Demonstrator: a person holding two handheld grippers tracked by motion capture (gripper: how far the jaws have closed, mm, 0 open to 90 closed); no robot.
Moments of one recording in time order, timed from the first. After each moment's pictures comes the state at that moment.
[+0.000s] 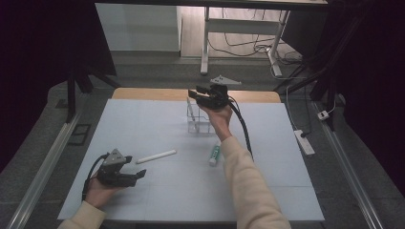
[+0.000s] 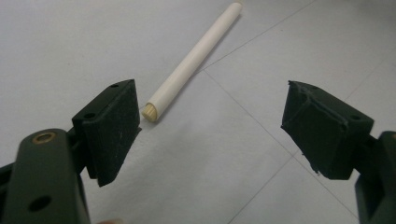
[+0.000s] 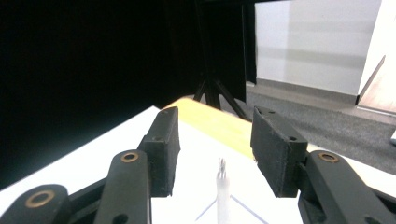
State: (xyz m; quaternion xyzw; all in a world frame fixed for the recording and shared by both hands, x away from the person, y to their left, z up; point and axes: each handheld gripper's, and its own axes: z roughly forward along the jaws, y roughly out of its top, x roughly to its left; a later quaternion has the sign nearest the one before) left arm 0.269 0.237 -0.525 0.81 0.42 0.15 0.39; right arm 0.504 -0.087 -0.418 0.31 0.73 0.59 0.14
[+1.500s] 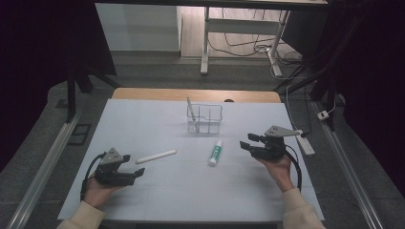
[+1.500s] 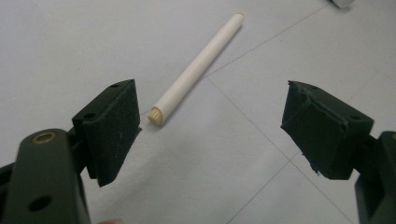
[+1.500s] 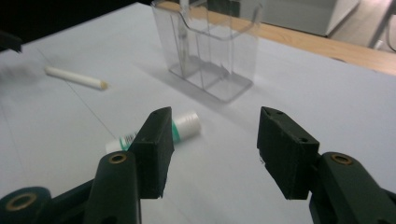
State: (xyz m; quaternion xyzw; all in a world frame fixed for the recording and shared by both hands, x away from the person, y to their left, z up) left arm 0.267 0.241 -0.519 0.80 0.43 0.15 0.40; right arm 0.380 -0.268 -0.469 0.32 0.79 0.50 0.15
